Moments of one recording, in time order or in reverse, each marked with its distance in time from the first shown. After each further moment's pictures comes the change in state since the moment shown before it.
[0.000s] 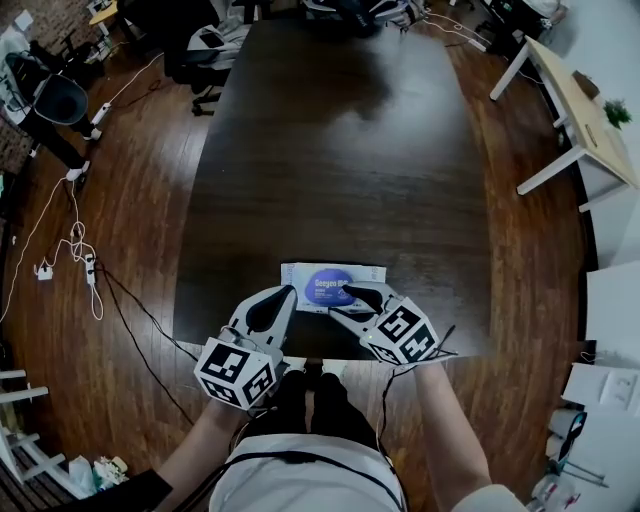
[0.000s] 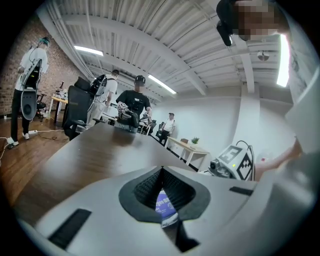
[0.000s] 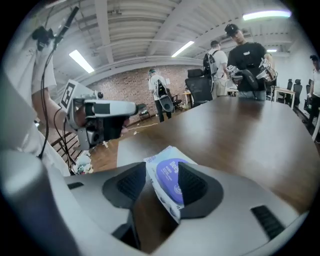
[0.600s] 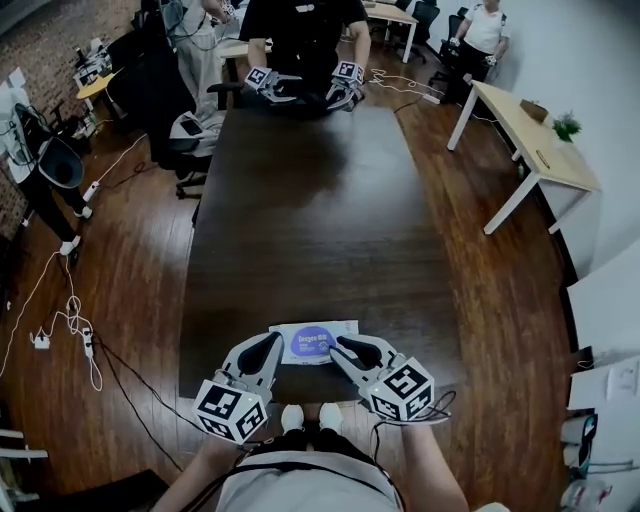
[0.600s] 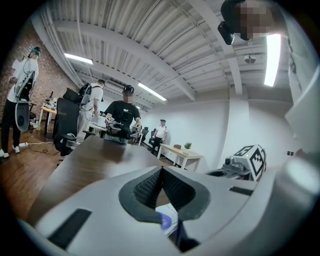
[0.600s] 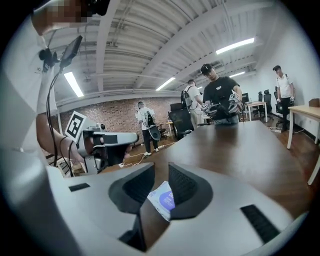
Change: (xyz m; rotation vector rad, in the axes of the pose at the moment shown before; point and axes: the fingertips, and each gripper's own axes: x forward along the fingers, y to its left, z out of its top) left arm -0.018 -0.031 0.064 0.089 -0.071 -0.080; right arm -0.097 0.017 0.072 0.110 -0.365 -0.191
